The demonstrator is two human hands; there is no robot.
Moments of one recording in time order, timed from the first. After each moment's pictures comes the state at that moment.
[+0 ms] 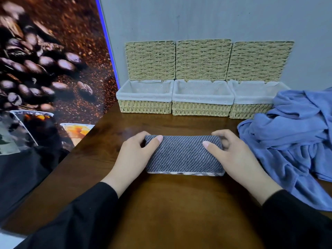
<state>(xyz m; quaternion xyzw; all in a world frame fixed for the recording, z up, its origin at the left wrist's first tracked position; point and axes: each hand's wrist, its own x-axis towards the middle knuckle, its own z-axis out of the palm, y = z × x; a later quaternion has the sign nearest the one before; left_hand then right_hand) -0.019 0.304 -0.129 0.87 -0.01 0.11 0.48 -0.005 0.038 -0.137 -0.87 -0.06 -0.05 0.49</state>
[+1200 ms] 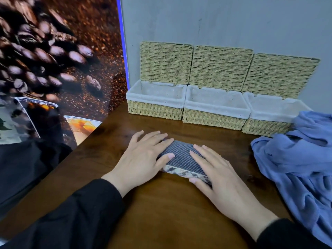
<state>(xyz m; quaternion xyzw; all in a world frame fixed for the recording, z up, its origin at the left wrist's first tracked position) 0.016 0.326 -0.147 0.97 -0.16 0.16 0.07 -0.003 0.073 -0.150 -0.95 -0.28 -0.08 0.12</state>
